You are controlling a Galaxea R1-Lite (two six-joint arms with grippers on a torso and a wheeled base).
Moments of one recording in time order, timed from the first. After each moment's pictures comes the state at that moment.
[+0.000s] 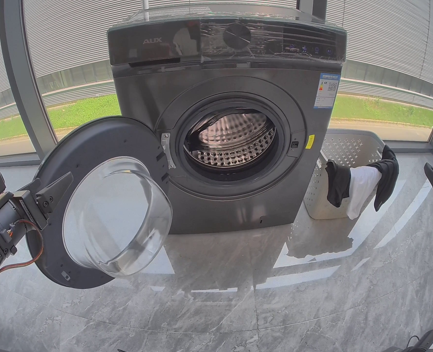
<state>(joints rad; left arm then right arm) -0.11 1.15 -0.37 -0.78 -0.10 -0.24 0.25 0.83 -0.44 -0.58 0.10 -0.19</state>
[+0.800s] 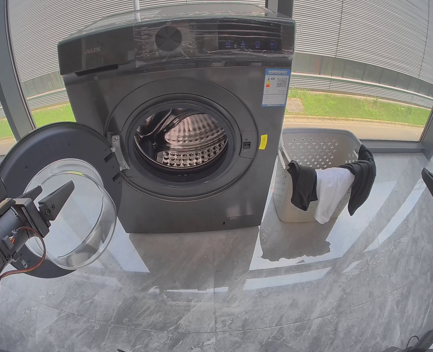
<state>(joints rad) -0.11 1.15 -0.34 -0.78 -0.10 -0.24 0.25 0.83 -0.42 -0.58 0.10 -0.18</state>
